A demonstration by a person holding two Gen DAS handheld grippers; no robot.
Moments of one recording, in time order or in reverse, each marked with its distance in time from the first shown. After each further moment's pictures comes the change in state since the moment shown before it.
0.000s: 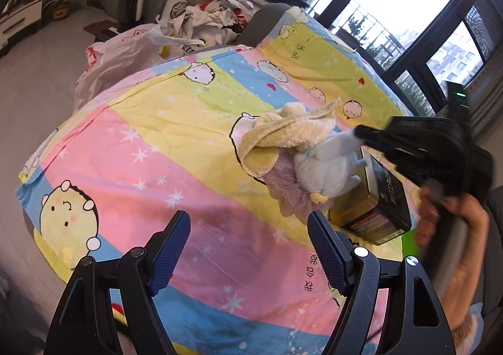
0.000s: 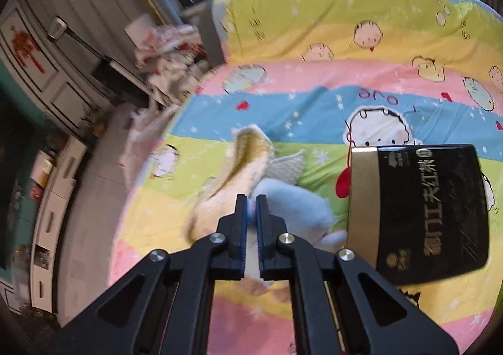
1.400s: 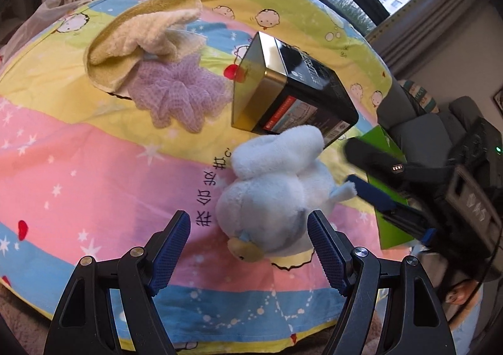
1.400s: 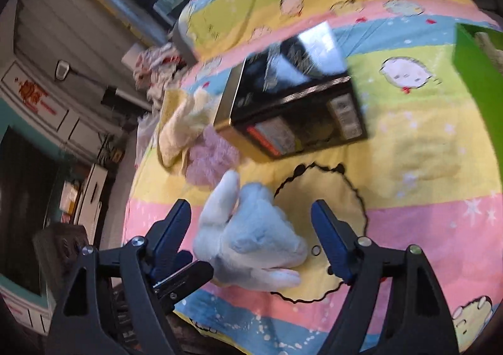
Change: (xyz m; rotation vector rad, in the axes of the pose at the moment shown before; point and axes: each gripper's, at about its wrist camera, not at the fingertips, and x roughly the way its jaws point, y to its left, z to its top) left arm 0.056 -0.098 -0.070 0.265 0.281 -0.206; right arm -0.077 -0.112 -0.134 0.194 -0.001 0.107
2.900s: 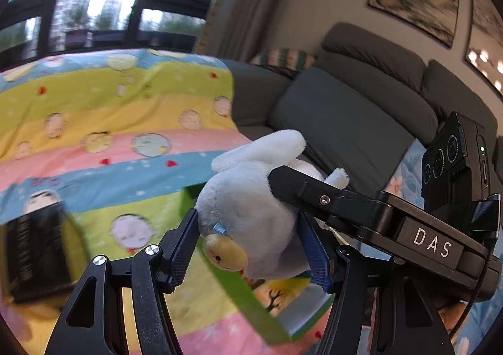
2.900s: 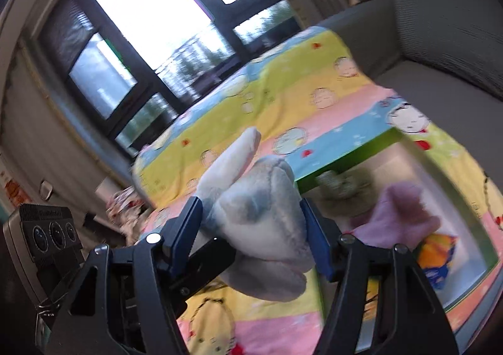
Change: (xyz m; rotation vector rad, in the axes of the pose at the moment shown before) left arm 0.071 -0.306 0.060 0.618 -0.092 -0.324; right arm -0.210 -0.154 0.059 0.224 -0.550 -0.148
